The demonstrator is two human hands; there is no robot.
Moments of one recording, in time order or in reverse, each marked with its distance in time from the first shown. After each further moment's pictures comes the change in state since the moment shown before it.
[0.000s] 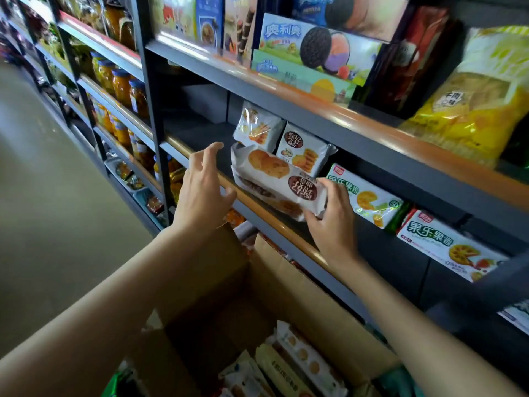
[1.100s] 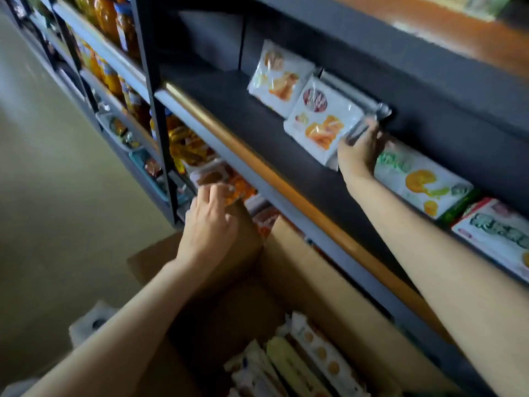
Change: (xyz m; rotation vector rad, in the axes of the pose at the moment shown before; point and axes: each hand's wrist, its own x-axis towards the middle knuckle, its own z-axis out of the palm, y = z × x) left_hand -0.028 -0.108 0.086 0.041 -0.160 -0.192; right_hand 0.109 0.062 0.114 -0.002 0.109 0.450
